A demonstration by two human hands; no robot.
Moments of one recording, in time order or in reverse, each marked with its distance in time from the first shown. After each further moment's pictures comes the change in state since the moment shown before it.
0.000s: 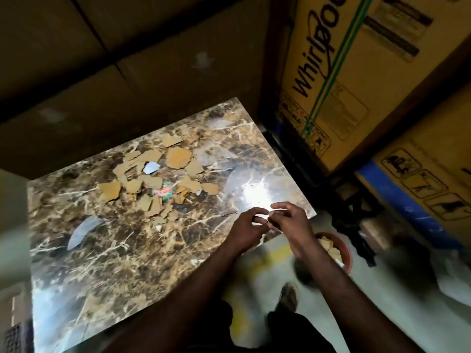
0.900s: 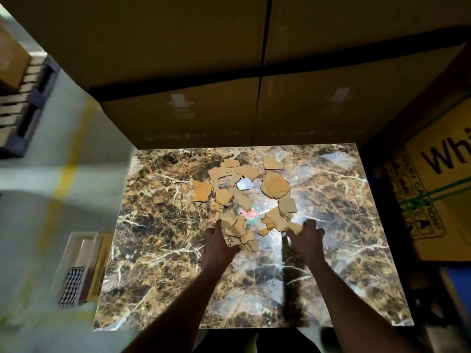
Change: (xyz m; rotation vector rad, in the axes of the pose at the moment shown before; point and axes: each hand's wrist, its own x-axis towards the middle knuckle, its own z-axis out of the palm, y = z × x) left_hand -0.018 -0.128 -0.272 0.140 0.679 -0.373; right_hand 0.120 -0.033 0.245 -0.838 -0.081 -0.024
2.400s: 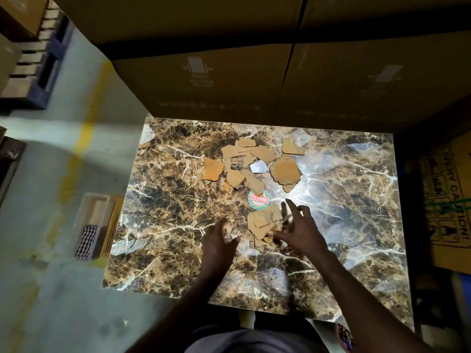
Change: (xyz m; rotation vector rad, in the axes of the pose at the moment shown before) left_hand -0.039 -0.021 0.006 -0.073 0.125 -0.007; right_hand 0.007 -0.019 0.003 -0.306 -0.334 -0.453
